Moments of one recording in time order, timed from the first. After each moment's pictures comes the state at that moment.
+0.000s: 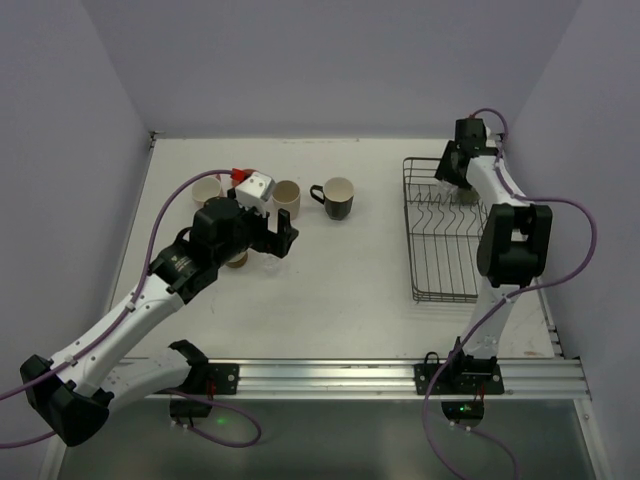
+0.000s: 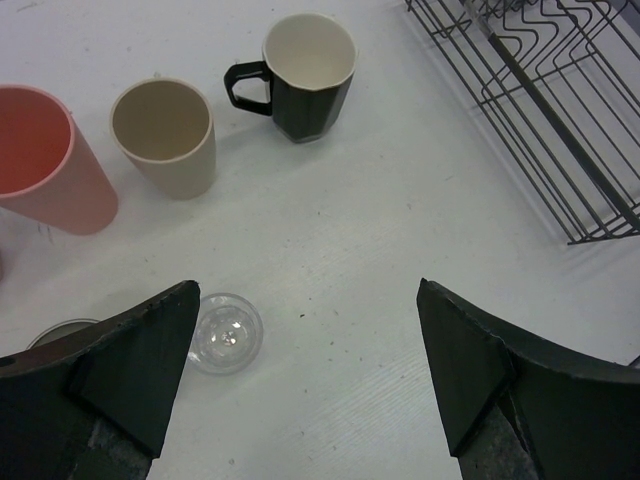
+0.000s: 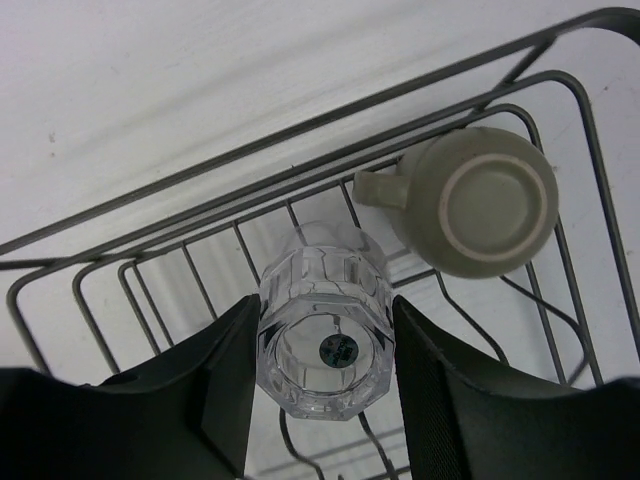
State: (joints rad) left arm -0.64 0.98 0.95 -0.36 -0.03 -0.18; right arm -0.03 2.04 1.69 -0.56 0.21 0.32
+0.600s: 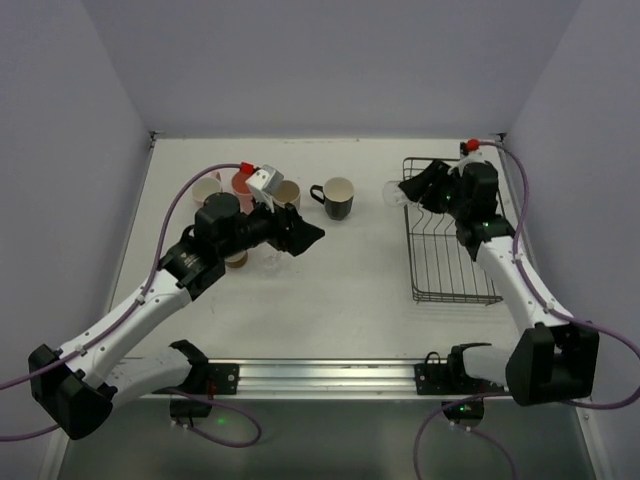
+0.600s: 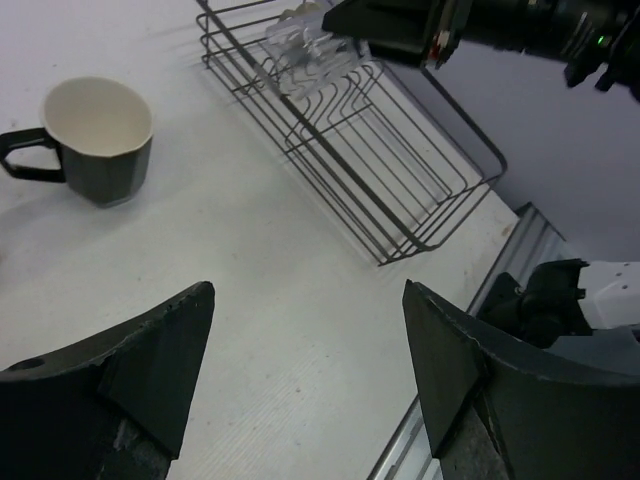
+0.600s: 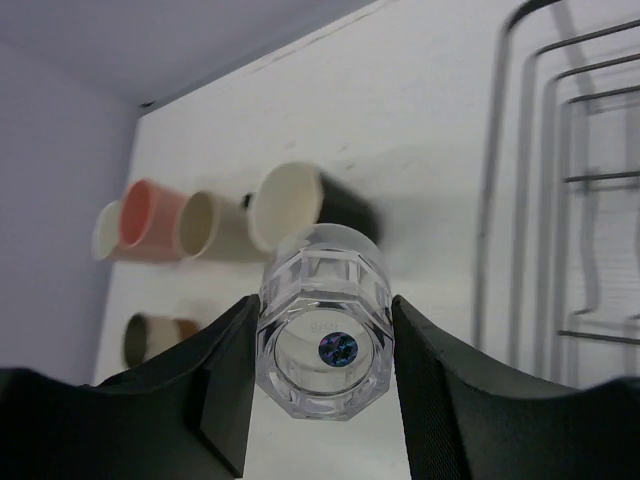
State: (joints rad) left arm -0.64 1.02 0.94 -0.15 0.28 -0.37; right arm 0.07 1.28 1.01 -0.13 -0.21 0.58
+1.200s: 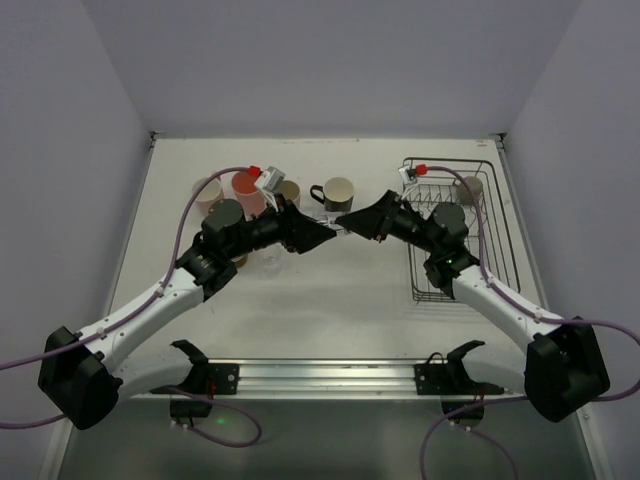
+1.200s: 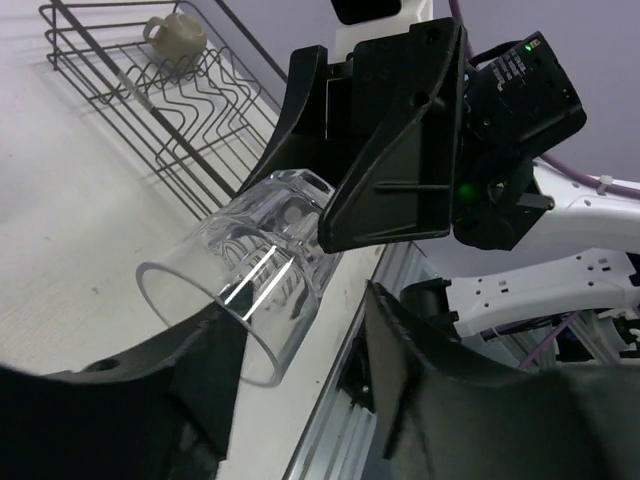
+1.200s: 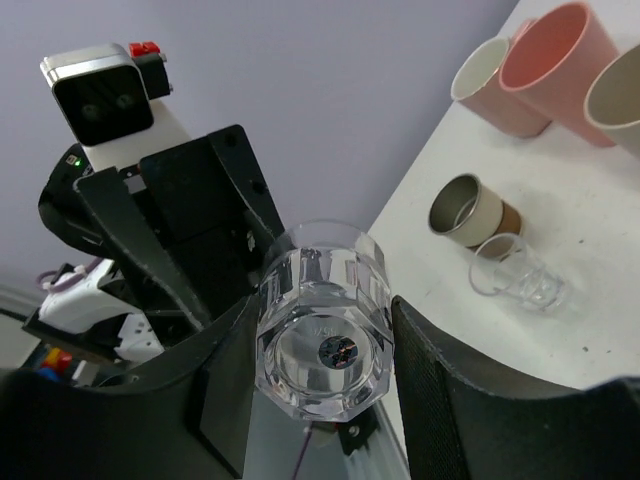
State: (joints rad) left arm -0.64 1.10 0.81 0.25 0.48 -0.68; right arm 0.44 1.15 0.66 0.61 -0.63 1.03
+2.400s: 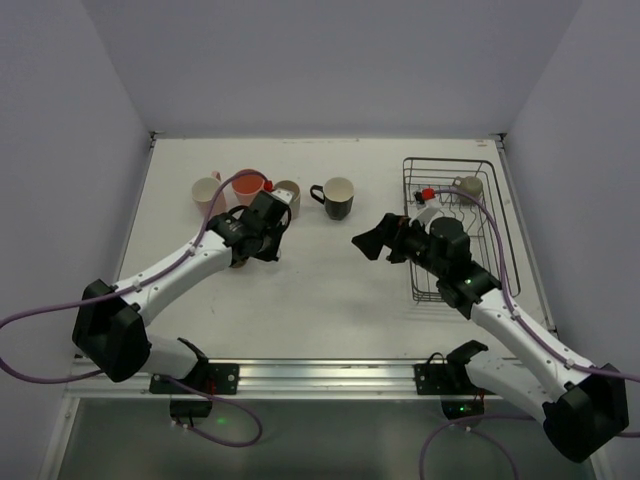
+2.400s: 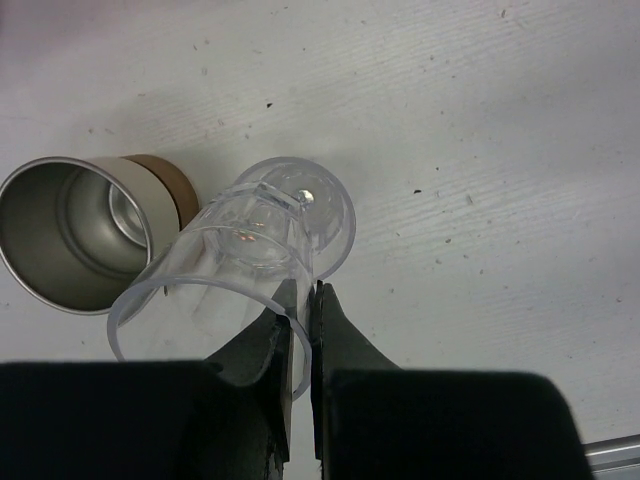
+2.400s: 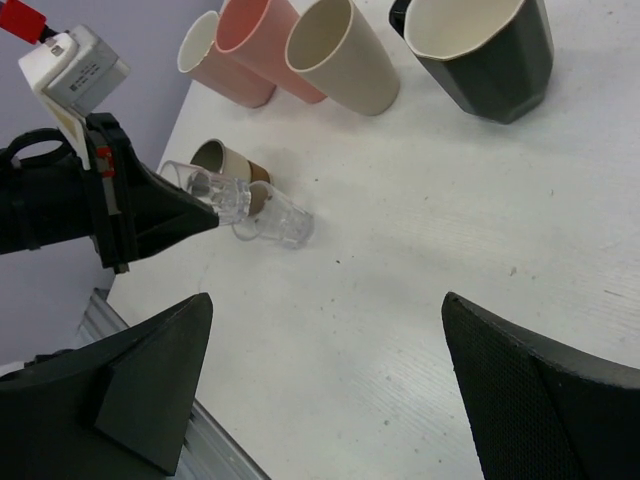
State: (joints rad) left arm -0.64 1.38 1.08 -0.71 -0.23 -0.27; right arm 0.50 0.92 0.63 0.00 -0.22 0.64
